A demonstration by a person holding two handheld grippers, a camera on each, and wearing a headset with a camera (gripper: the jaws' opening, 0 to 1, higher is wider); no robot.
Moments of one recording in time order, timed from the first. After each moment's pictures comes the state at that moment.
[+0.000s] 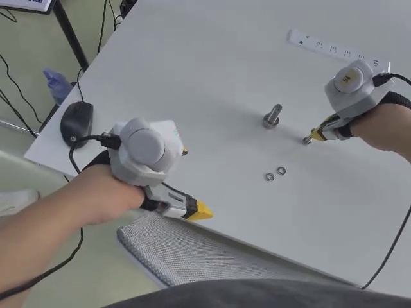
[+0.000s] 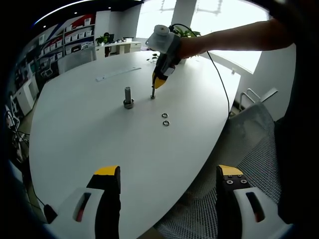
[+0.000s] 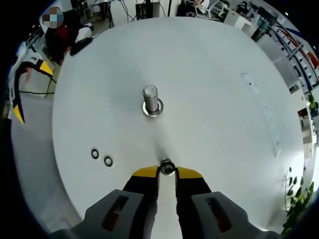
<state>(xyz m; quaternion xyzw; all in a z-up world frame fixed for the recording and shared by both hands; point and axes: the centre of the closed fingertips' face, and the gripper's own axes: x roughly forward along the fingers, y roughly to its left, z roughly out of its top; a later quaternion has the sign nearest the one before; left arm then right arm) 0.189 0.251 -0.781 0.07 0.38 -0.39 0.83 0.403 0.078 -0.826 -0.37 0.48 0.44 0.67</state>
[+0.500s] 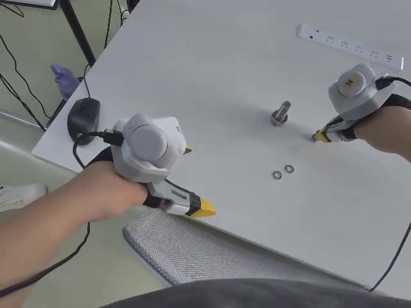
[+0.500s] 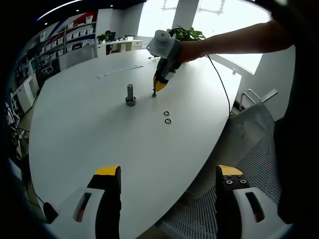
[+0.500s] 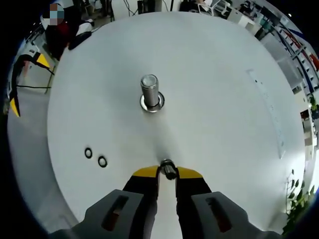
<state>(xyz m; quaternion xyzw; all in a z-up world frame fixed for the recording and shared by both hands) 0.190 0.257 -0.783 0.07 0.39 -0.39 0.83 0.408 0.079 -0.851 -0.38 0.48 0.44 0.66</state>
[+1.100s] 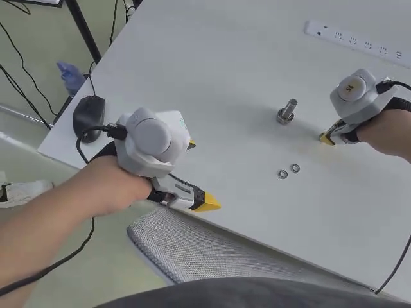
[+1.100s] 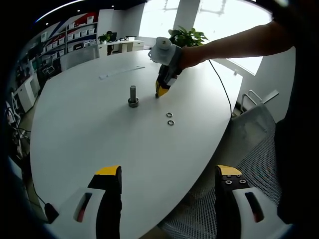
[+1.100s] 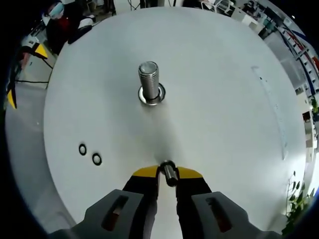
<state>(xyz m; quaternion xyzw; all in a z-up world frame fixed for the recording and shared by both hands) 0.196 0.261 -0.781 0.06 0.39 -0.39 0.83 0.406 0.074 -0.862 -0.39 0.49 0.44 0.64</state>
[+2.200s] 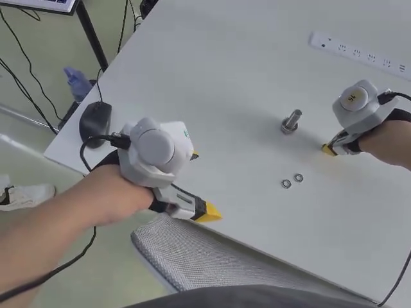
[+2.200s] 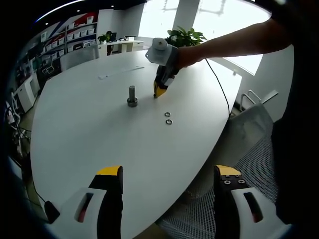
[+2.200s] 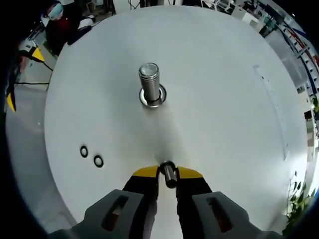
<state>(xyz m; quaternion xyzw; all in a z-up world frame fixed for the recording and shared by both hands) 0.190 0.264 -0.780 0.06 0.39 -0.39 0.83 0.402 0.077 -0.859 -0.39 0.49 0.44 0.64</state>
